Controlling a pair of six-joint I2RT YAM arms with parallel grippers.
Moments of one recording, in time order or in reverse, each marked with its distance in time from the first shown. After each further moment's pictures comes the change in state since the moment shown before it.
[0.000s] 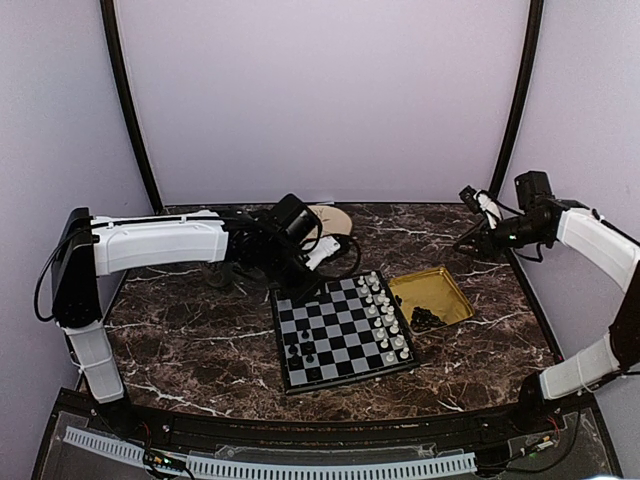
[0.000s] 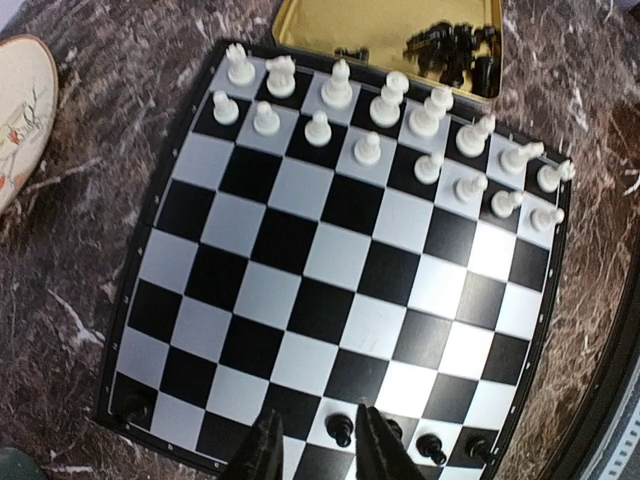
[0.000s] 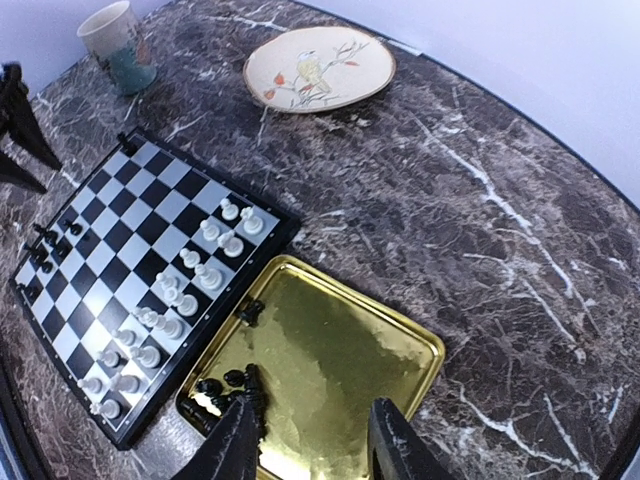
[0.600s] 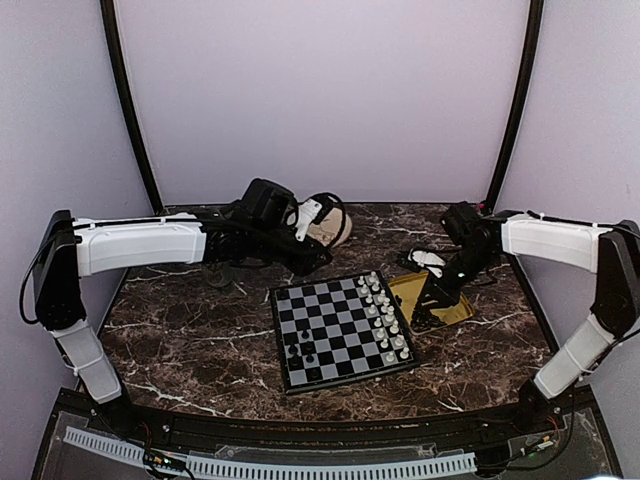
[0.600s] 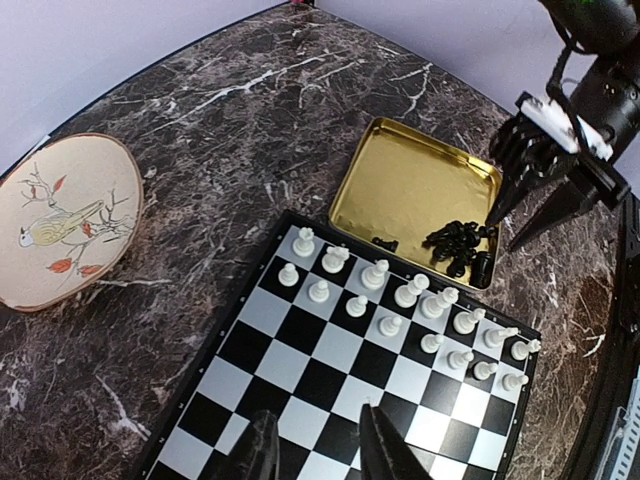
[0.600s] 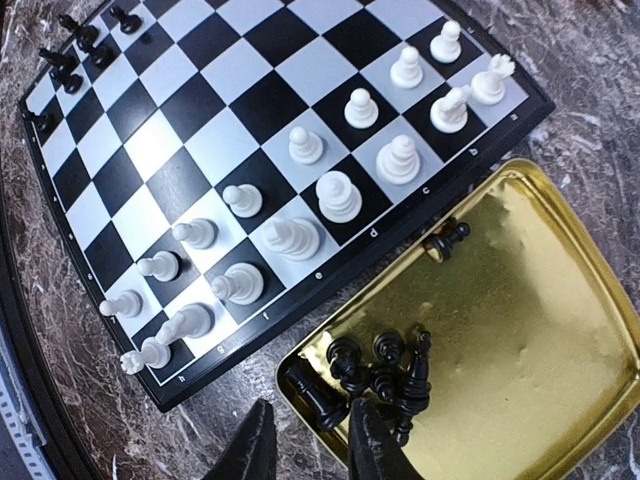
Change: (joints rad) left arm 0.067 -0.101 -0.138 0.428 0.035 -0.166; right arm 0.400 0.206 -0.013 -0.151 0.242 -0.069
